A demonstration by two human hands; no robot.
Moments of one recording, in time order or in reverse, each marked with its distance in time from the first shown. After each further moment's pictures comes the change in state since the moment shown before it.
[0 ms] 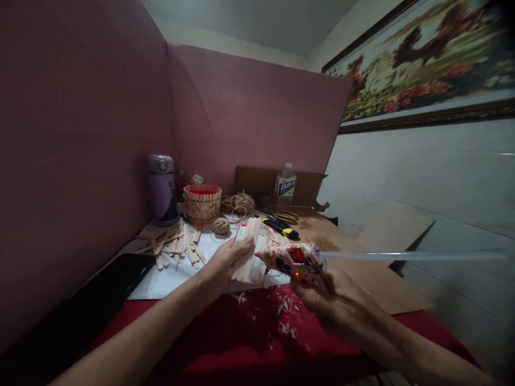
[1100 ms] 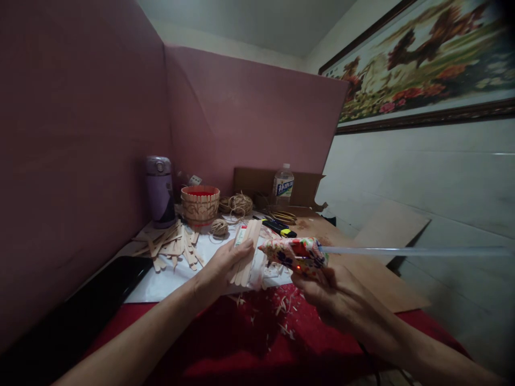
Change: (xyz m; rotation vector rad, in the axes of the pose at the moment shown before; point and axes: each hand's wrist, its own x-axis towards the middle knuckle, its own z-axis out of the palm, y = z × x) left_hand 0.009 -0.009 -0.008 0.042 -0.045 0.024; right_hand 0.000 -0.013 0.000 -0.124 0.077 -0.026
